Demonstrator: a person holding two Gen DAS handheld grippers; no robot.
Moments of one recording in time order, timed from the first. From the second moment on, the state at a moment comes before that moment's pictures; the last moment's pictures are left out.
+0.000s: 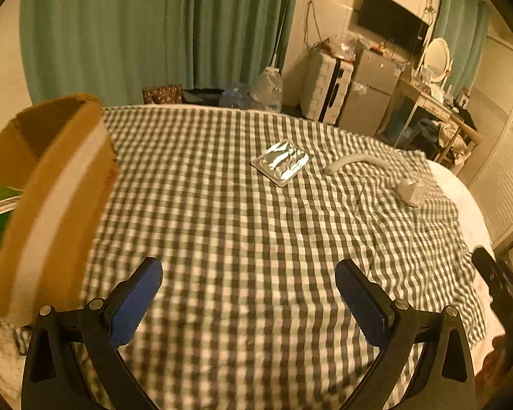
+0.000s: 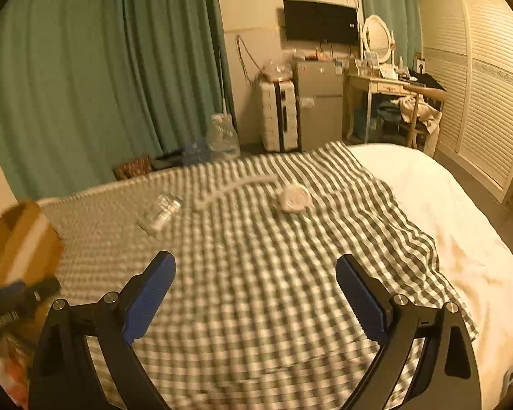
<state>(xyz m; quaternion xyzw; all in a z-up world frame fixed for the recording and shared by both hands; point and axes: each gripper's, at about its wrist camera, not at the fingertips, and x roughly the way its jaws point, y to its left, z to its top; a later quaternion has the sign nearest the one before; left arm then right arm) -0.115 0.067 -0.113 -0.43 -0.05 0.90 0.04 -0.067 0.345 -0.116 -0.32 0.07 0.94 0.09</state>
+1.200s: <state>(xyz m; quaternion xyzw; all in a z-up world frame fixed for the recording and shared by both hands) -0.360 0.141 -0.223 -0.43 0.03 0.90 0.08 -0.294 0.410 -0.207 -0.34 0.02 0.94 0.08</state>
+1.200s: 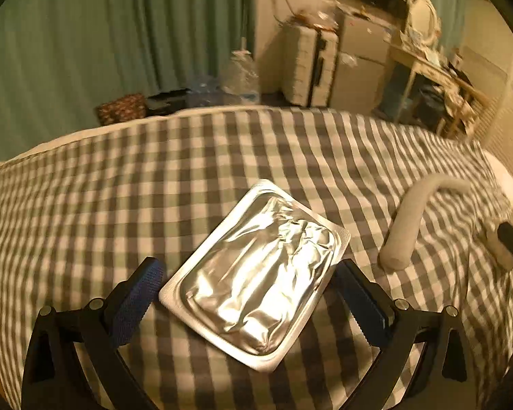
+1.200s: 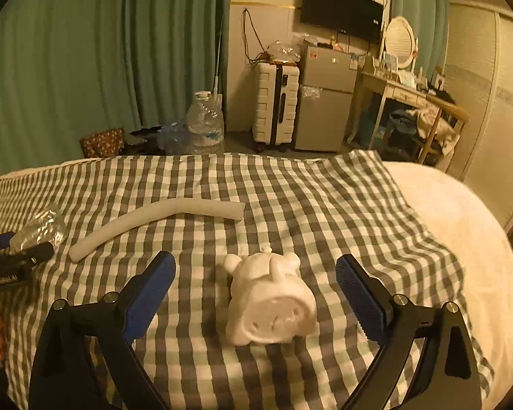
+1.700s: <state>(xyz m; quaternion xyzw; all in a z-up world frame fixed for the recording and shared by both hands) -0.338 0.153 -0.221 -0.42 0.06 0.90 0.12 -0.295 0.433 -0.228 -0.38 0.07 0.92 0.07</state>
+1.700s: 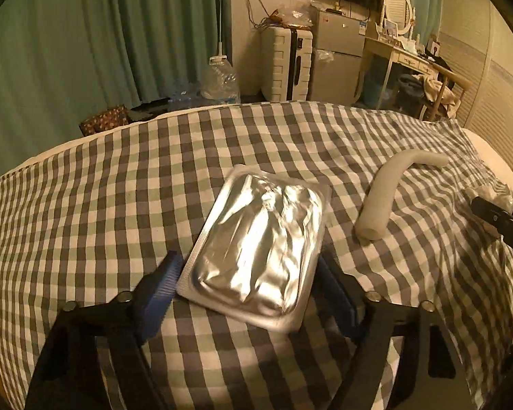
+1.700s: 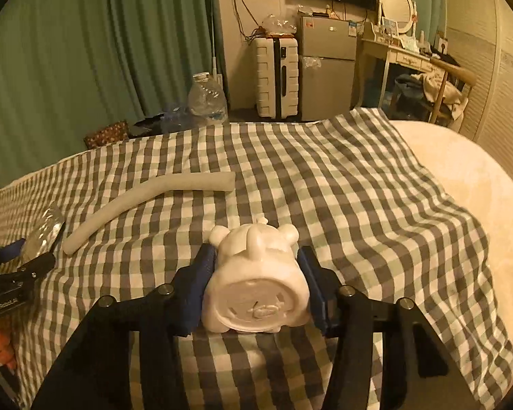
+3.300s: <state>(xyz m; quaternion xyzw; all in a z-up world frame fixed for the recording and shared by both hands) -0.085 0.012 0.027 -0.40 0.02 0.91 0.06 -0.067 0.169 -0.006 -0.30 -0.02 0.95 -0.08</state>
